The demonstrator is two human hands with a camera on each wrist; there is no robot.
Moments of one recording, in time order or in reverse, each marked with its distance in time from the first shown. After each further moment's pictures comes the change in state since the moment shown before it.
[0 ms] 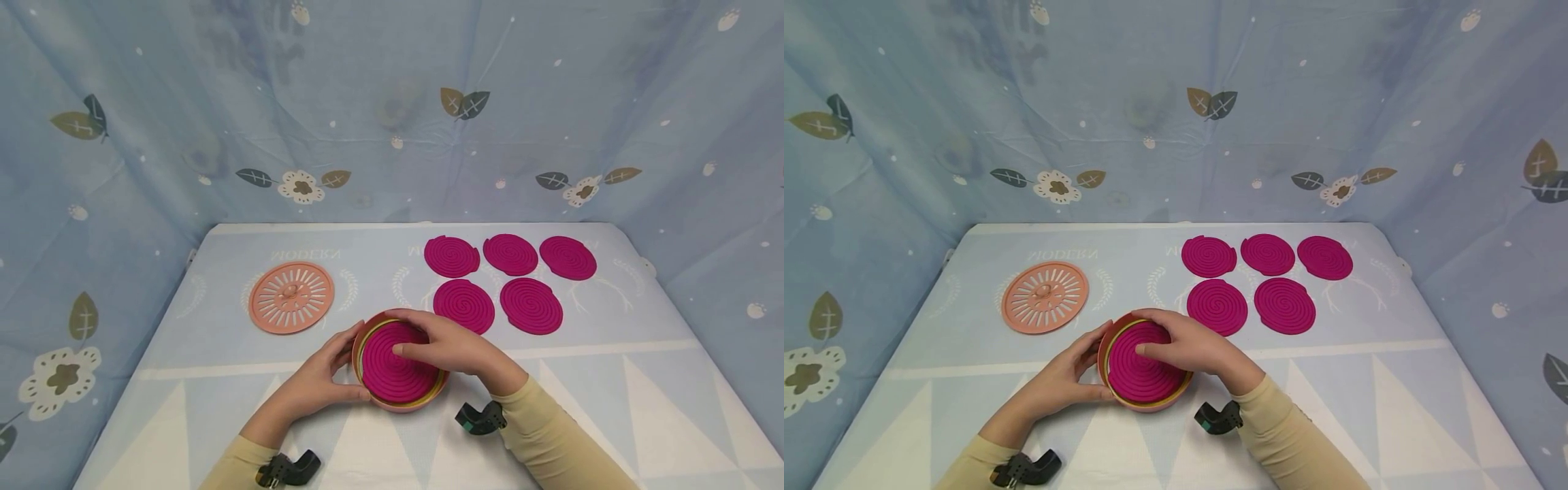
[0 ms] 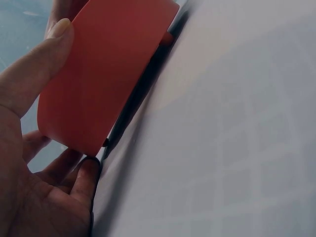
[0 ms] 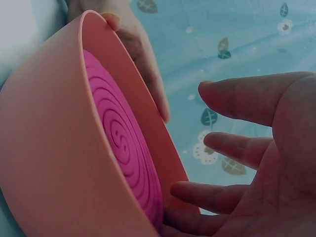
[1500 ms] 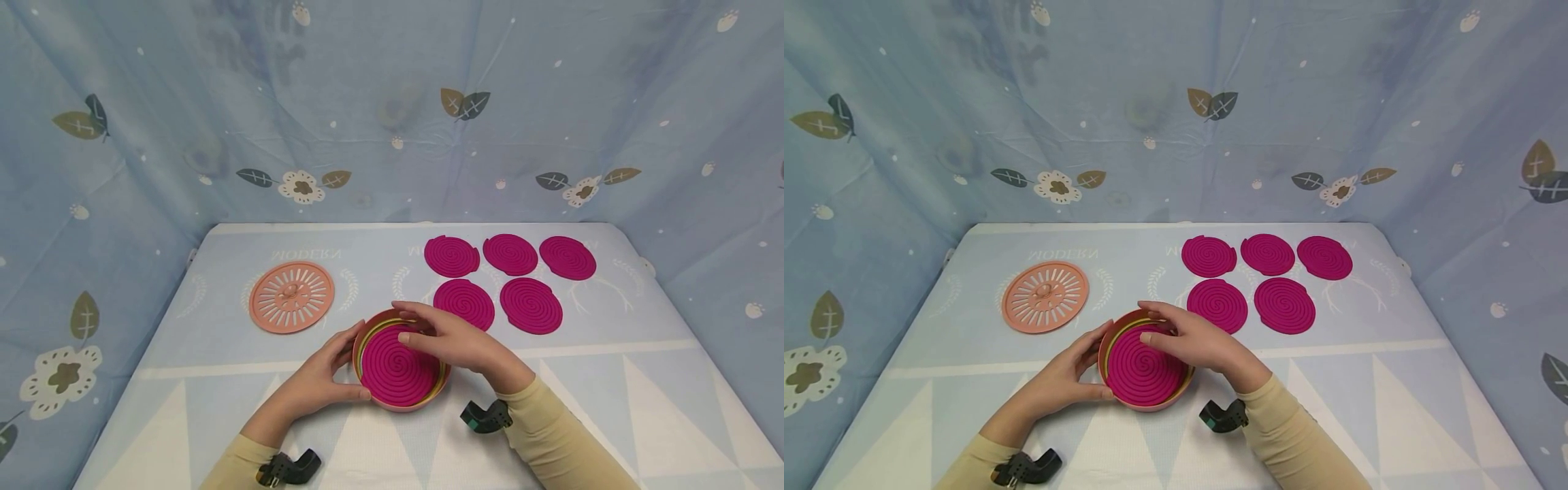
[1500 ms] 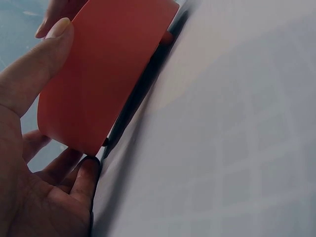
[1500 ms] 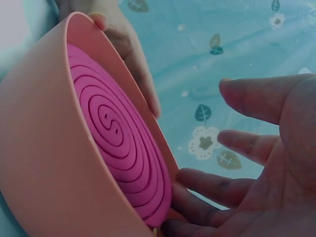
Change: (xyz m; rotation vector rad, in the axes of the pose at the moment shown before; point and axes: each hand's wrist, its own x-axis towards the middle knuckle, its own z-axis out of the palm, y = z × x) left_hand 0.001 0.002 -0.001 0.001 0.000 -0.002; right_hand -0.006 0.008 -0.006 0.125 0.023 0.054
